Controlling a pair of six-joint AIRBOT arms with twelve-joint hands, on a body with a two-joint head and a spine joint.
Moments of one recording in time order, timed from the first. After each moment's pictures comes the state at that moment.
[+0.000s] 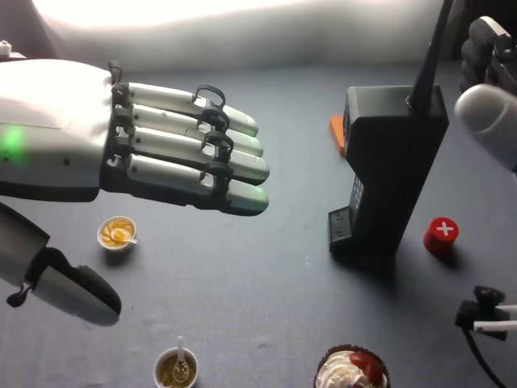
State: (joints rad) left arm 0.26 -0.47 1.23 1.41 -1.17 -0.20; right arm -0.74 -1.05 0.84 0.56 1.41 -0.08
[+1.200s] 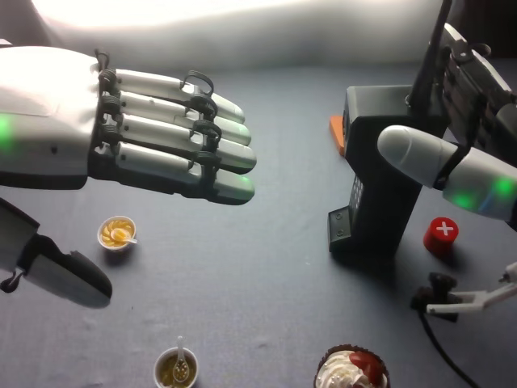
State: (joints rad) left arm 0.24 -0.46 1.24 1.43 -1.17 -0.19; right arm -0.67 -1.18 0.94 0.58 1.36 -0.09
